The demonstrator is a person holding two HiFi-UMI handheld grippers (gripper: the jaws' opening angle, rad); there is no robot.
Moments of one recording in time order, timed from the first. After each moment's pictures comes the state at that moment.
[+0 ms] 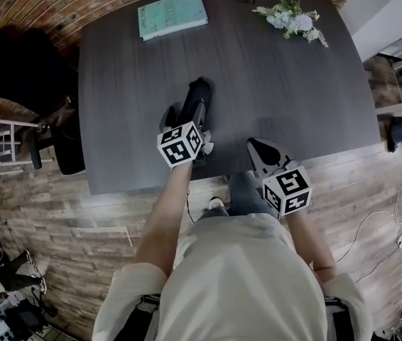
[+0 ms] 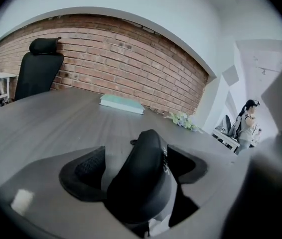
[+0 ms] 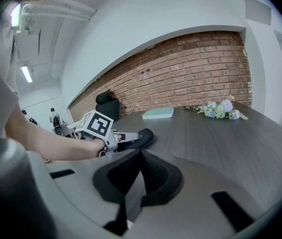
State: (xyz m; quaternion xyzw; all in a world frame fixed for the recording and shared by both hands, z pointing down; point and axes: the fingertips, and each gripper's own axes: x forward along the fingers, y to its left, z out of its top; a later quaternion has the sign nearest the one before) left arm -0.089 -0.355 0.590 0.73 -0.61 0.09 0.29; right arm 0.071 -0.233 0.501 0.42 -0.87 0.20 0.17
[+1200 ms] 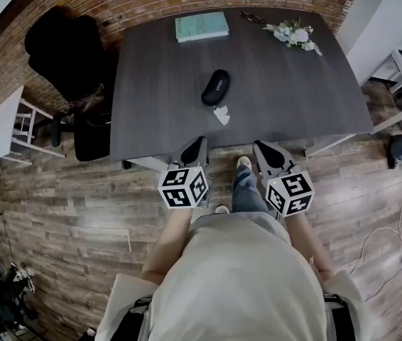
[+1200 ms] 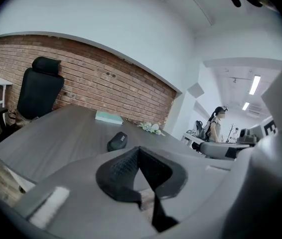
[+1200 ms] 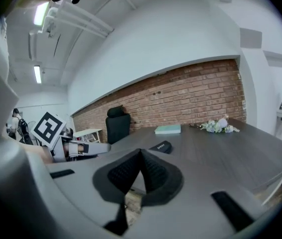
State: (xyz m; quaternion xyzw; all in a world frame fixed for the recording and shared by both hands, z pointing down) left arm -0.100 -0.107 0.465 0.80 -0.55 0.04 0.24; right arm 0.037 -0.086 0.430 0.44 -0.89 0.13 0.09
